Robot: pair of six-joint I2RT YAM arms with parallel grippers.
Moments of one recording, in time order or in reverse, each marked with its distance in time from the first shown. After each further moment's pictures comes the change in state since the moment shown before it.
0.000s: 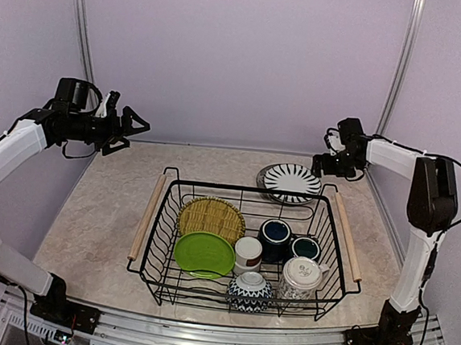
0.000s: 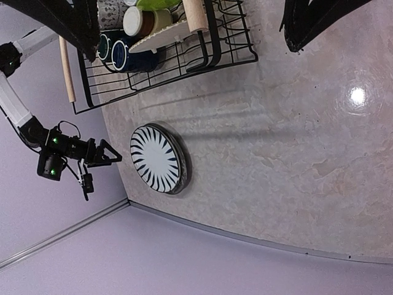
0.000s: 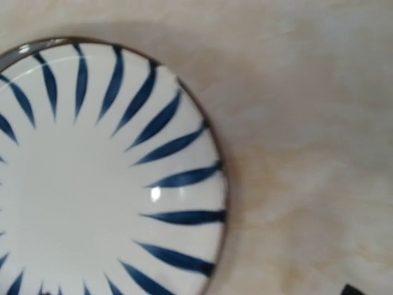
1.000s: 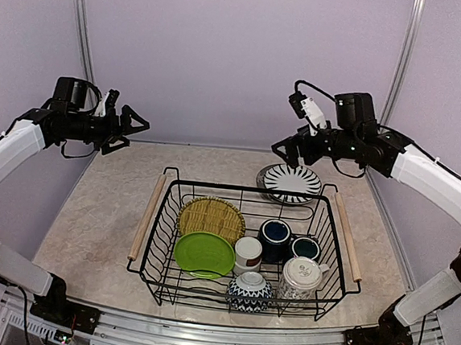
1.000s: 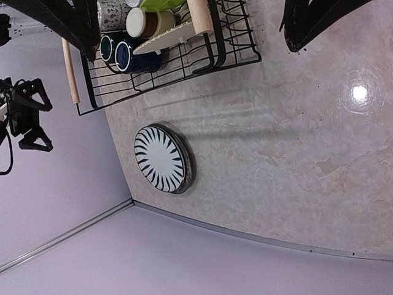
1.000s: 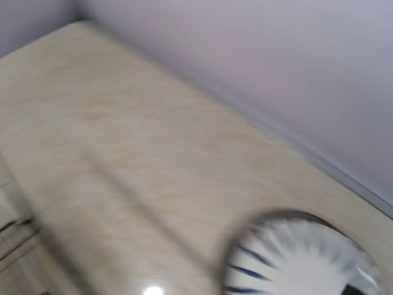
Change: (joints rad) left arm 0.000 -0.013 0.000 0.000 0.010 -0.001; right arm 0.349 -0.564 -0.234 0.165 -0.077 -0.195
